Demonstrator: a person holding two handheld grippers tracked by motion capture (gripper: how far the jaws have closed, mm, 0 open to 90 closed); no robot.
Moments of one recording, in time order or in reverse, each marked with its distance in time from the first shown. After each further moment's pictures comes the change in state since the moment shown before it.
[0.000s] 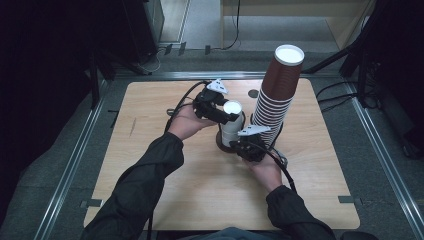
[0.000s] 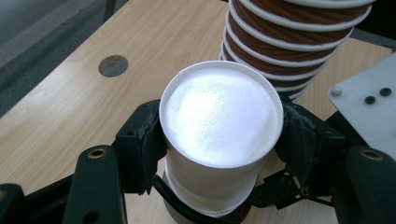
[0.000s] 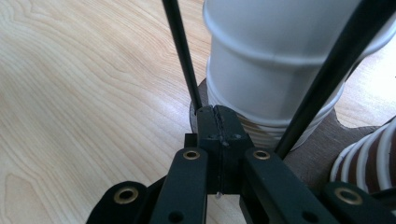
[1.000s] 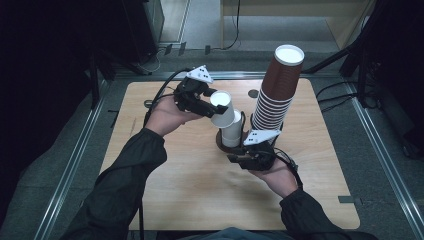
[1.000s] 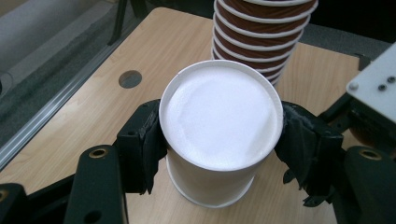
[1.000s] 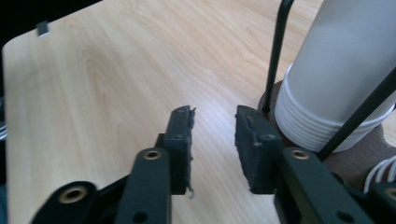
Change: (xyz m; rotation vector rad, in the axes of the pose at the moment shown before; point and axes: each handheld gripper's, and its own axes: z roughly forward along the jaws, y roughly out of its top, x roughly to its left) left arm -0.014 0.017 -0.077 -0.022 0.019 0.037; right arm 0.015 0.003 -0.052 -0.010 0.224 -0.157
